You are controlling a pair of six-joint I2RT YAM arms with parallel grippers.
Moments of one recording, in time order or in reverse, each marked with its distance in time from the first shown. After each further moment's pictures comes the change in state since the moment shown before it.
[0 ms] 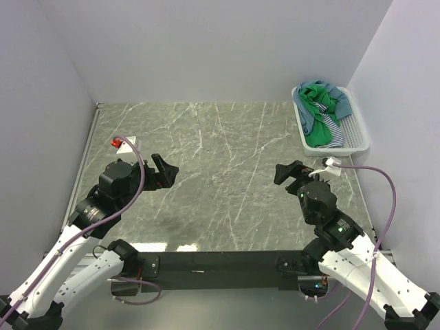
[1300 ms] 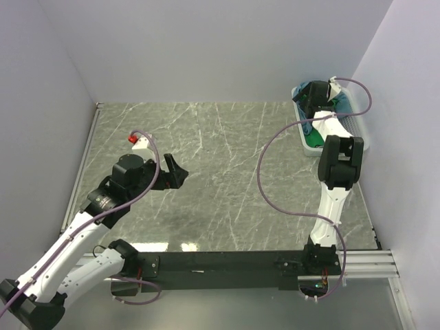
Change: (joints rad) left arm 0.001 0.110 0.000 0.019 0.119 0.016; right arm -0.742 1.678 1.225 0.211 -0.423 -0.024
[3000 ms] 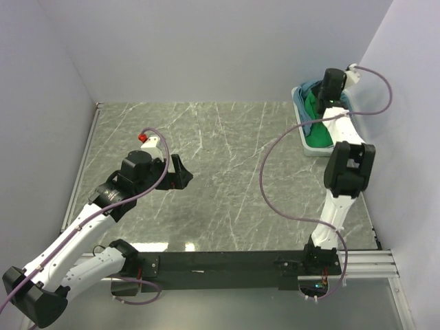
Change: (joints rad) left arm 0.001 0.092 0.000 0.008 0.056 0.016; right arm -0.034 -0.089 0.028 0.055 0.031 0.059
